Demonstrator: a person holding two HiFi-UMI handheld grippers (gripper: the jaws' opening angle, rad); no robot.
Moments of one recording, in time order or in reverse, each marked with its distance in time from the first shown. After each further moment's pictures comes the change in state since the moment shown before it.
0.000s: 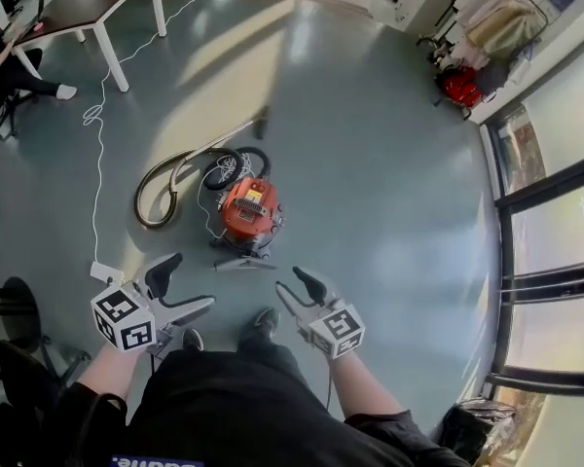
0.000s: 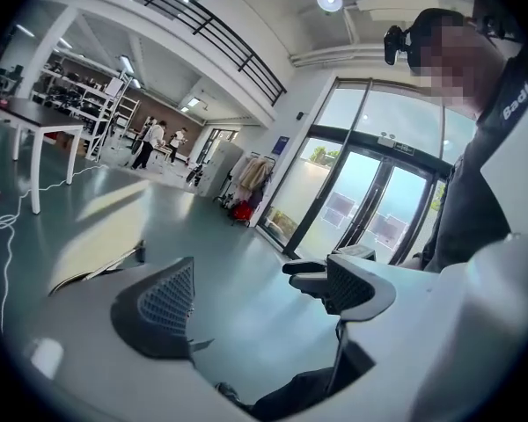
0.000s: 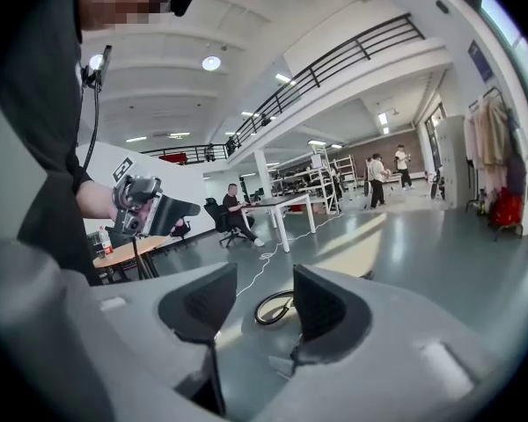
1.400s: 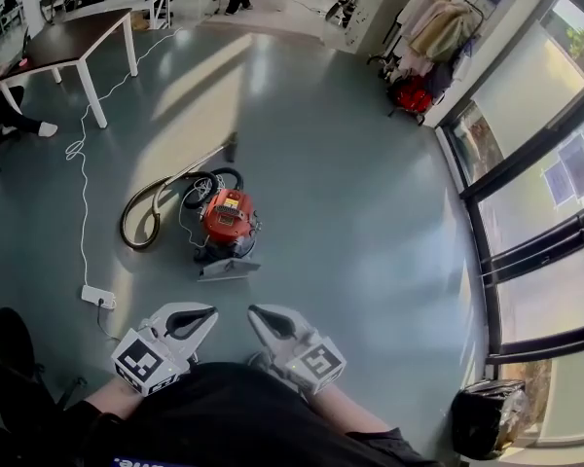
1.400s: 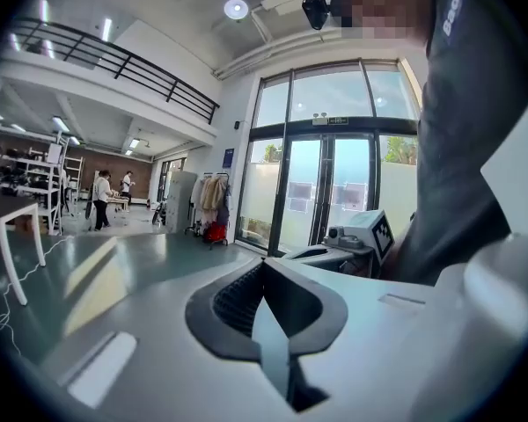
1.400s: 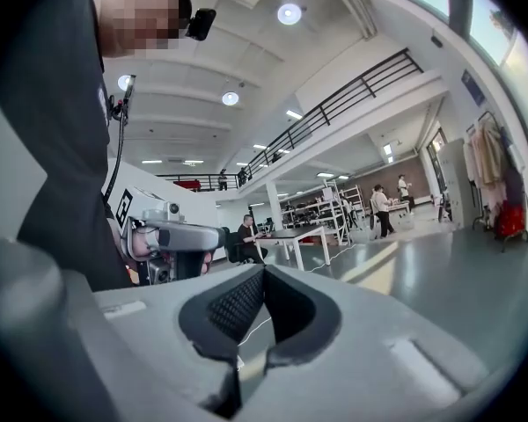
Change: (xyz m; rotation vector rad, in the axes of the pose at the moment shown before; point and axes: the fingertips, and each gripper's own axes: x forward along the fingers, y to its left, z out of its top) left arm -0.066 -0.168 -0.049 0.395 -0.075 -0.114; right arm -0.101 0.191 0.047 -0.034 -0.243 0.053
